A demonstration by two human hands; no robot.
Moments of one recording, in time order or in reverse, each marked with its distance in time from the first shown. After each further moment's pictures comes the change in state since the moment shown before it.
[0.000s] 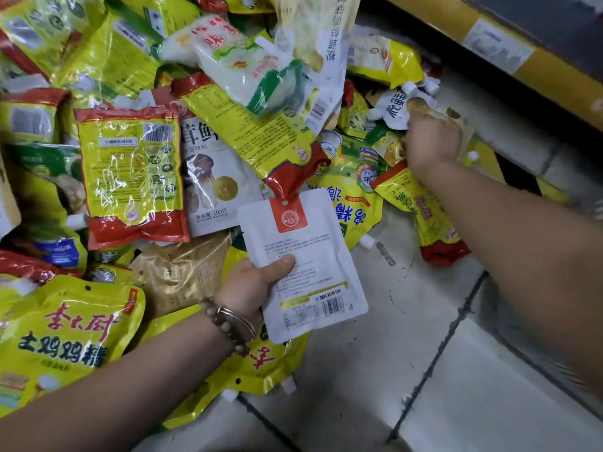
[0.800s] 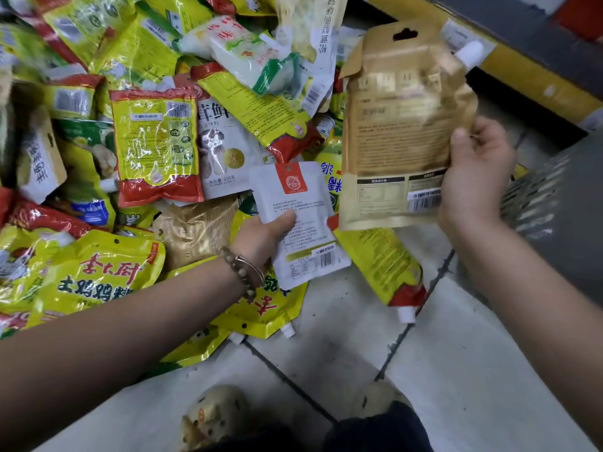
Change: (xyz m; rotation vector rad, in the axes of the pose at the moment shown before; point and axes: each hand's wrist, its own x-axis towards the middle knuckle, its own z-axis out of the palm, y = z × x) left_hand -0.035 0.005 0.013 0.164 0.043 0.084; right_hand -0.177 -0.004 -0.113 1.363 0.462 0.331
